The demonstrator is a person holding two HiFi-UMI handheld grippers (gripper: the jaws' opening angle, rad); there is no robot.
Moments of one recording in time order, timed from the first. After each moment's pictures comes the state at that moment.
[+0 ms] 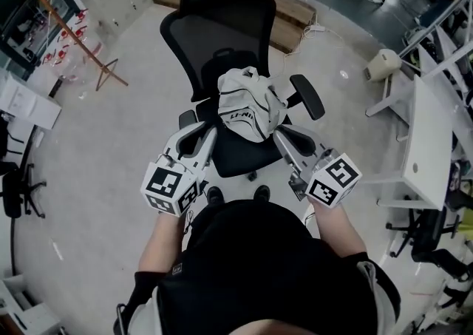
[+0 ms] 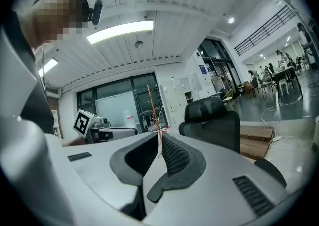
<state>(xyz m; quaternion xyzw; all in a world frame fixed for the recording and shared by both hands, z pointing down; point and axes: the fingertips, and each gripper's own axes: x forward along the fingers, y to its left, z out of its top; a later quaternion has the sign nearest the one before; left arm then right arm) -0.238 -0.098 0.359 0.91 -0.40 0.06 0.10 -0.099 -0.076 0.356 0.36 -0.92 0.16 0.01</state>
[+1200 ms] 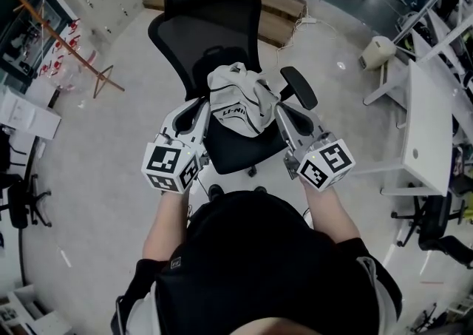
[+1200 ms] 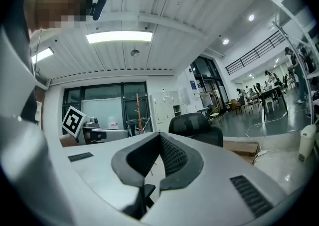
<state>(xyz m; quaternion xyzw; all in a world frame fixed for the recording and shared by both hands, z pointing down) -0.210 -0.136 0.344 0.90 -0.43 0.05 0.07 -0.054 -0.101 0.342 0.44 -0.89 0.09 -0.03</state>
